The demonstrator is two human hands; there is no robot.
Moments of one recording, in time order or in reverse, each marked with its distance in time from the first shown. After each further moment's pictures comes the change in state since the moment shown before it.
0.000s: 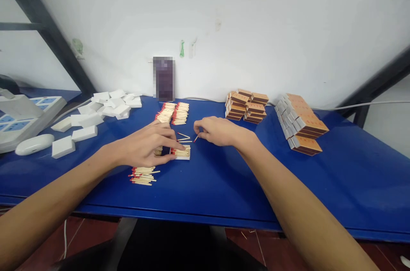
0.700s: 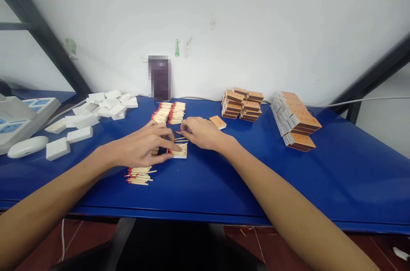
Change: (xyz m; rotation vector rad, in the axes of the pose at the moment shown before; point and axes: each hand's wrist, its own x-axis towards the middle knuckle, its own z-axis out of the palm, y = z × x) left_hand 0.000 0.000 0.001 -0.037 -0.024 -0.012; right_hand 0.016 -0.020 0.022 0.119 0.208 -0.011
